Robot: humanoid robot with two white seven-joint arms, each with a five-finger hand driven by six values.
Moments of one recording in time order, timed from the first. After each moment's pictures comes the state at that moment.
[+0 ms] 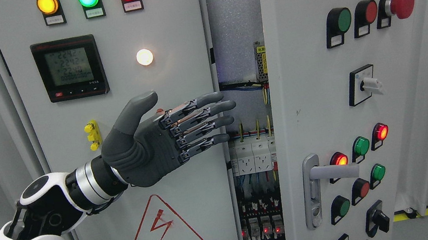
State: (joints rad) left arm -1.03 0.36 -0.33 -1.48 1.00 0.47 -0.81; right arm 0.00 0.00 -0.04 0.00 0.00 0.04 0.03
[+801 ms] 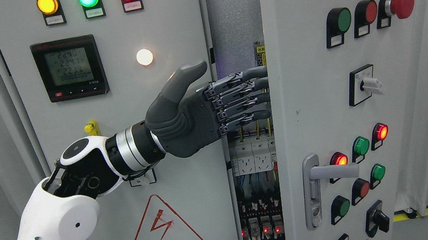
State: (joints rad) left arm -1.23 0.33 -0.58 -1.35 1.11 0.37 -0.79; right arm 0.00 0.00 -0.04 0.00 0.00 0.04 0.03
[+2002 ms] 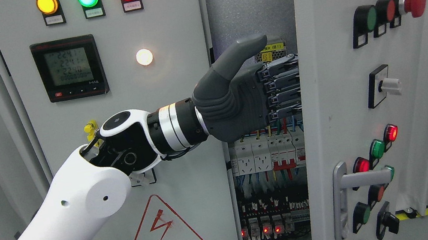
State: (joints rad) left arm -1.43 0.30 -0.86 -1.32 1.33 0.27 -0.73; right arm 0.00 0.00 -0.04 0.00 0.00 0.04 0.03
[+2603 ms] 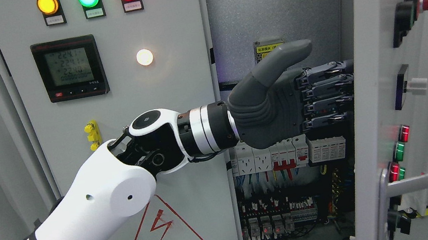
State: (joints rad) left arm -1.49 0.23 -0.98 -1.32 1.36 0.21 -0.70; right arm 0.00 0.00 -0.04 0.00 0.00 0.04 0.03
